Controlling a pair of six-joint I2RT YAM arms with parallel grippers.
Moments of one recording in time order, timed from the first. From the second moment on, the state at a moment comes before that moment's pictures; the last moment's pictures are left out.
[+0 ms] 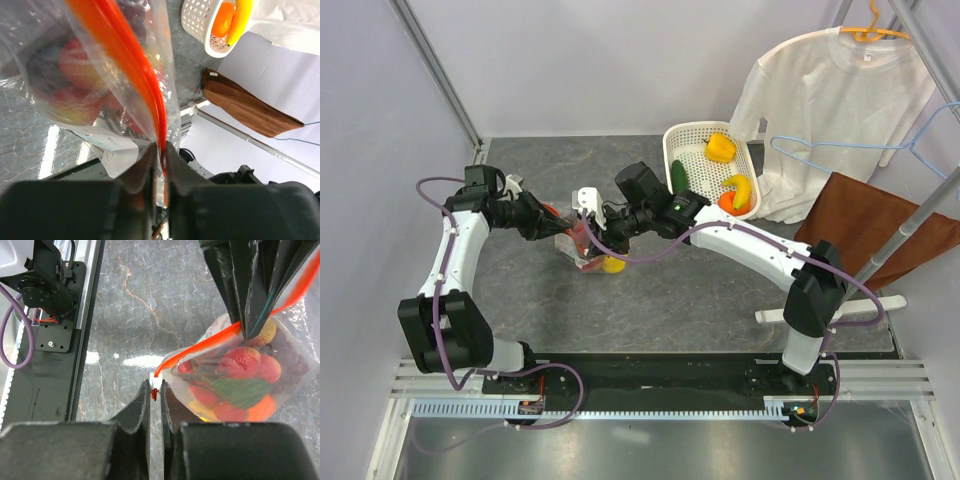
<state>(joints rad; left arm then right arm) 0.14 1.39 1.17 -0.86 0.78 -0.68 0.90 1.80 1.65 -0.47 -0.65 -0.39</state>
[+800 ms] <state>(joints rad) -0.05 1.86 2.19 -1.30 0.59 0.44 0.59 1.73 1.65 -0.35 -0.58 0.03</state>
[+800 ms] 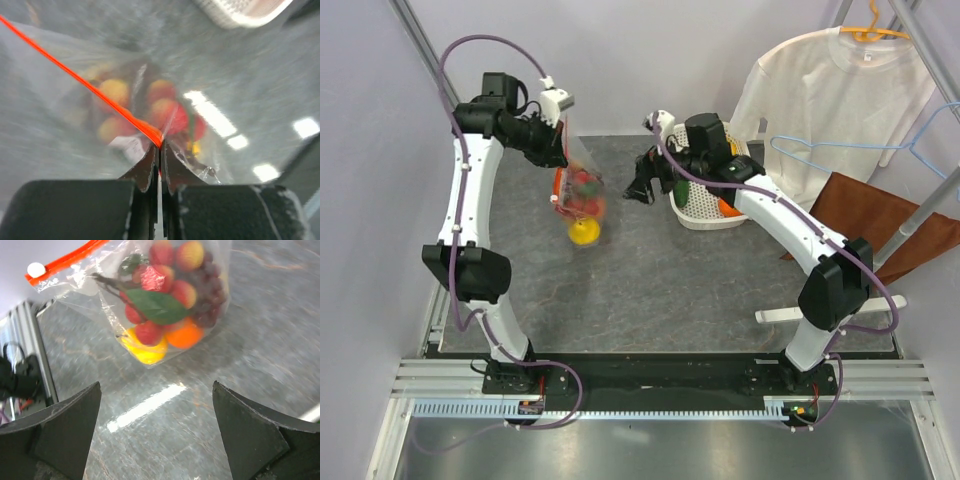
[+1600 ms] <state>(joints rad) -0.26 1.80 1.82 -1.25 0.39 0.89 0.41 1.73 1.69 -0.31 -0.60 0.18</state>
